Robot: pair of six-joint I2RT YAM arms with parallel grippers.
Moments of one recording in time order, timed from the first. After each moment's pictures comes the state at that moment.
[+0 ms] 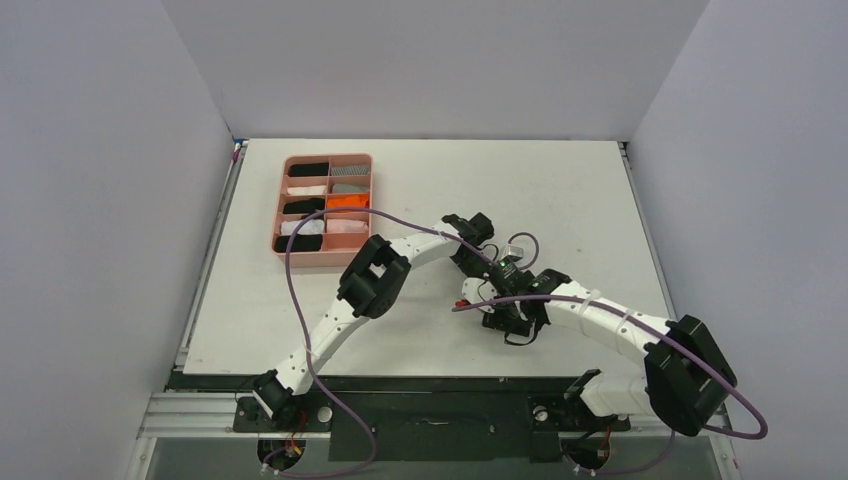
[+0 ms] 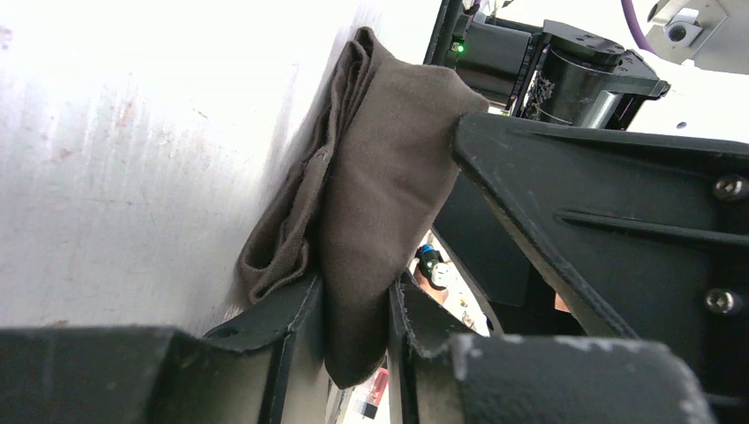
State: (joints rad) left arm -0.83 2.70 2.21 -0.98 1.19 -0.17; right arm 0.70 1.27 0.71 -0.70 0.14 -0.70
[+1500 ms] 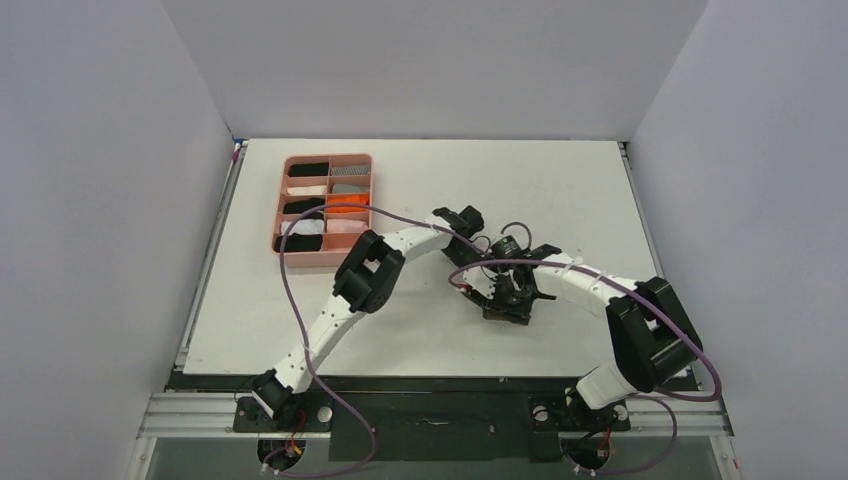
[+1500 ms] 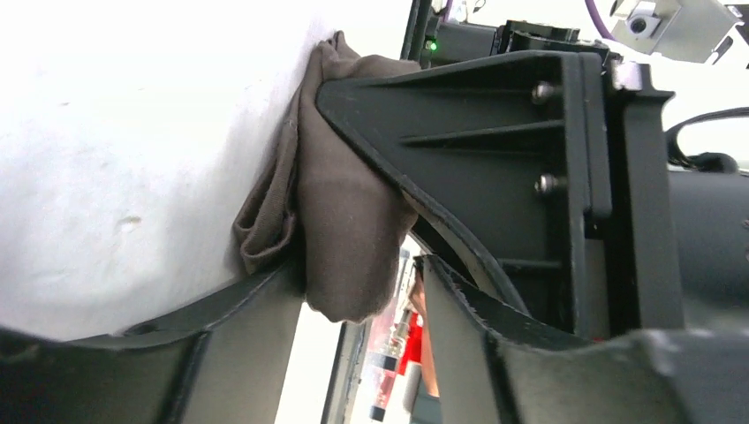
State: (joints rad) left arm -0.79 2.71 2.22 -0.99 1.26 -0.11; right arm 0.54 1.51 0.83 -0.73 -0.08 -0.77
